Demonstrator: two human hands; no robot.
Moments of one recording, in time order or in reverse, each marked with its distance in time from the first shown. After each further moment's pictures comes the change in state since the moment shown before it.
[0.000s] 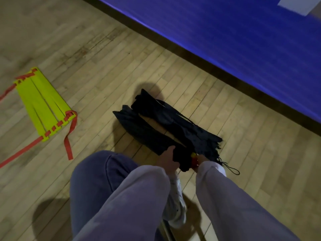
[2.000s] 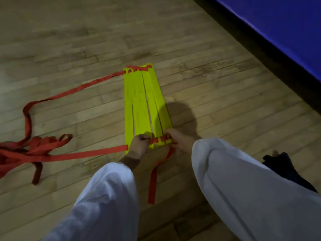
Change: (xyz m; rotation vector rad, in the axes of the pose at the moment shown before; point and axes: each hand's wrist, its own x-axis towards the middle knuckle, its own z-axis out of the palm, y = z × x) left_hand 0.124 -0.475 -0.413 -0.876 0.785 -0.182; right_hand -0.136 0.042 0.677 -0.891 -0.634 -0.593
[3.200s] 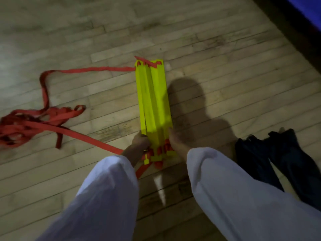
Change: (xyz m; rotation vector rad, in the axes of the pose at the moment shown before) left_hand -0.079 -0.042 -0.011 -0.012 0.016 -0.304; right_hand -0.070 0.084 0.044 -0.182 0.040 0.054
